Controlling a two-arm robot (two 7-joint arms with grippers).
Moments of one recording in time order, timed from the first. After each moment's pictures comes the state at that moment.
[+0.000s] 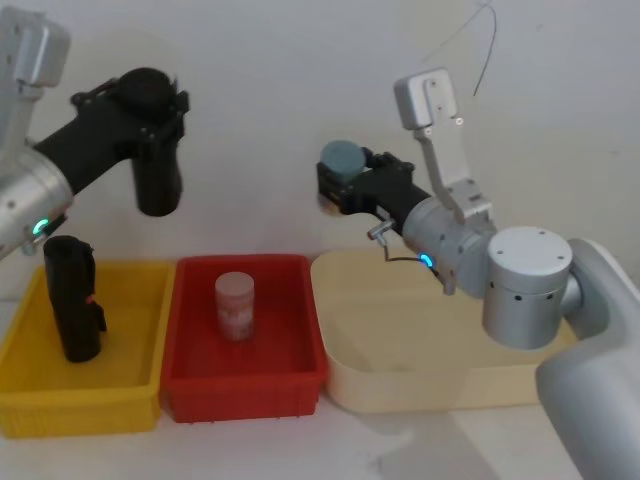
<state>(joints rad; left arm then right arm) -0.71 0.31 0.30 -1.42 -0.33 0.13 -0.41 0.72 0.15 -0.39 -1.31 0.20 0.33 0.18</state>
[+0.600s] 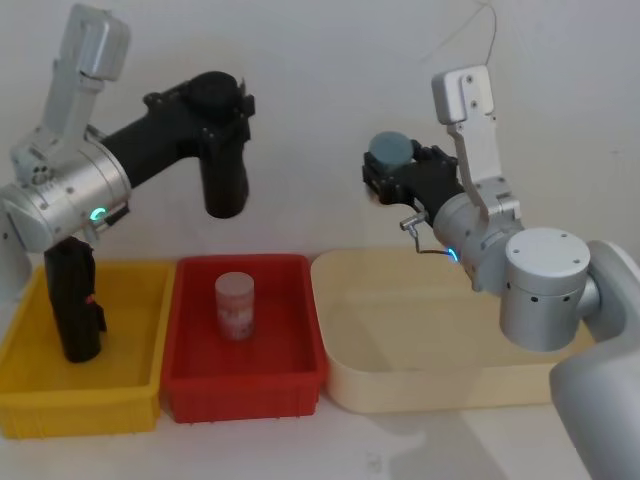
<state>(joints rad) -0.85 0.23 0.37 -1.19 -0.40 0.05 -0.57 0.70 0.15 -0.33 -1.33 0.15 0.34 0.06</state>
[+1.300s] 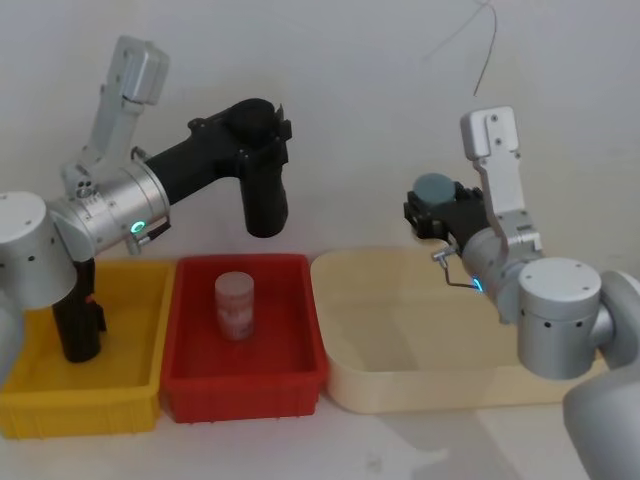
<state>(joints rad) -0.96 0.14 0.42 -0.91 -0.46 -0.06 -0.70 0.64 0.15 -0.28 -1.32 0.11 0.40 -0.03</state>
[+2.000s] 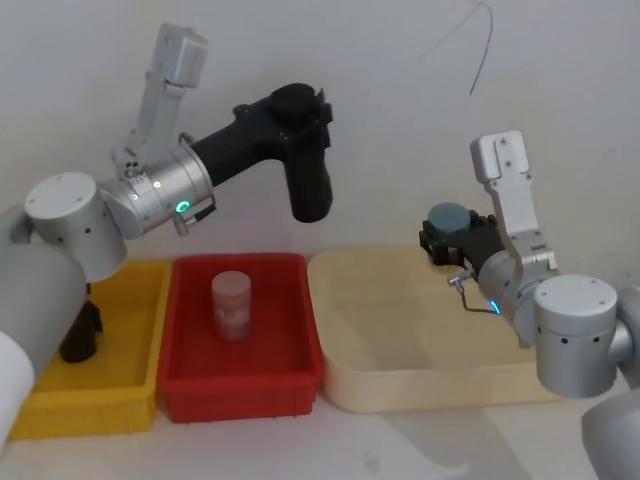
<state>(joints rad) -1.17 -0.02 0.44 -0.47 -0.52 -0.23 -0.85 0.59 0.18 -0.26 -1.37 0.09 0.49 -0.02</state>
